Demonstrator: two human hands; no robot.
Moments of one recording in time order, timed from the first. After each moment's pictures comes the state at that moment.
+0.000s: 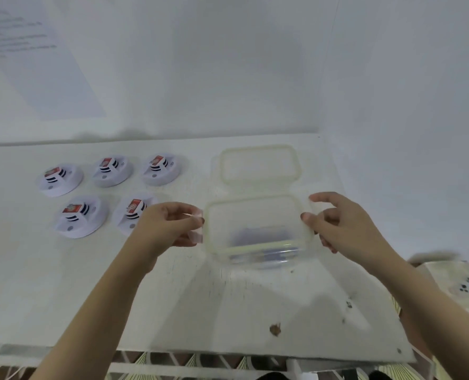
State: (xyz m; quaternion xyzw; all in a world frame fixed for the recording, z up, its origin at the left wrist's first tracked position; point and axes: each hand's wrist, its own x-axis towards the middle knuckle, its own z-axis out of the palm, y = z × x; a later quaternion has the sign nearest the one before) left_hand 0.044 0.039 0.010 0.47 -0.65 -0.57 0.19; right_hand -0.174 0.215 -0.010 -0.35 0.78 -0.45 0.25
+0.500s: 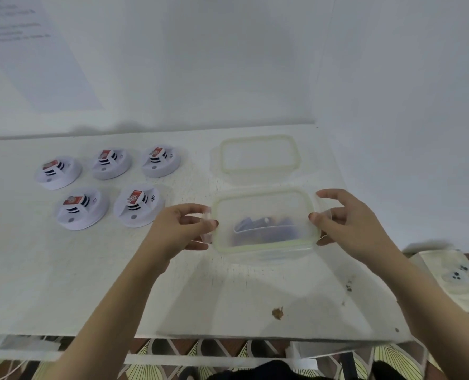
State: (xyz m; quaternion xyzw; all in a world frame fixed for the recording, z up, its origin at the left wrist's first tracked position) left_hand 0.047 0.052 -0.009 0.45 -0.65 -0.59 0.17; right_hand -0.164 0.230 -0.020 -0.30 0.77 -0.50 0.26
